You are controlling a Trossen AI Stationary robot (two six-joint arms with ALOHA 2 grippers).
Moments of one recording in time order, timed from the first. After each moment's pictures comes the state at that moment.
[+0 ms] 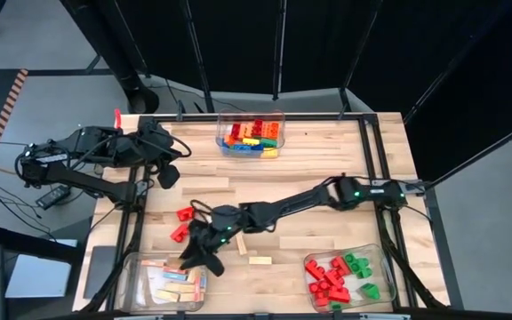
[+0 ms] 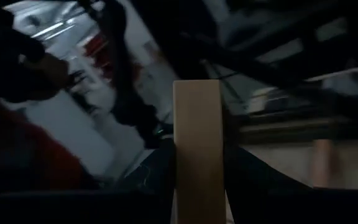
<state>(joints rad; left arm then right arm) -0.01 0.96 1.32 -1.23 -0.41 -0.42 0.21 2.45 2.09 0.27 -0.42 0.53</state>
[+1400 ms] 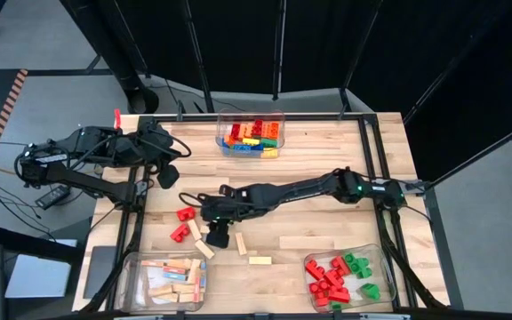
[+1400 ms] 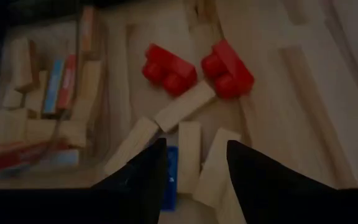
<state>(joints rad) -0.01 0.96 1.32 -1.23 -0.41 -0.42 0.17 2.41 2.32 -0.78 0.08 0.34</state>
